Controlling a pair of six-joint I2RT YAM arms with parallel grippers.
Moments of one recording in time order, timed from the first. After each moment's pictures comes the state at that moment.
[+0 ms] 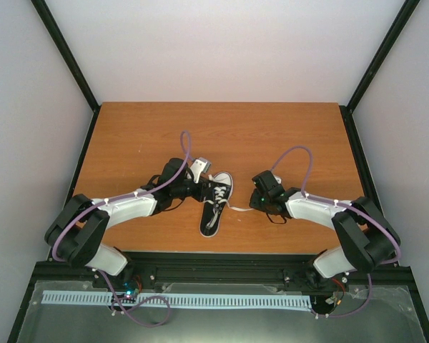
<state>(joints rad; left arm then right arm) -0.63 1.47 0.67 0.23 0.38 -0.30 0.61 1.47 0.63 -0.23 0.09 0.84</state>
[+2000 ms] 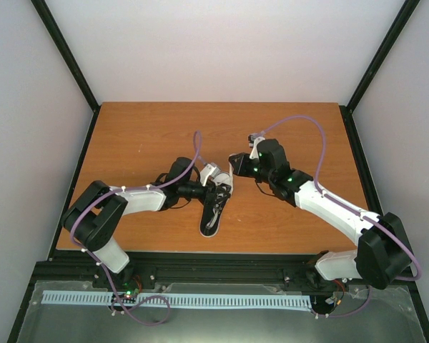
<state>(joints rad) -0.63 1.63 0.71 0.32 0.68 -0.30 0.63 1.32 0.91 -0.05 -0.17 0.69</state>
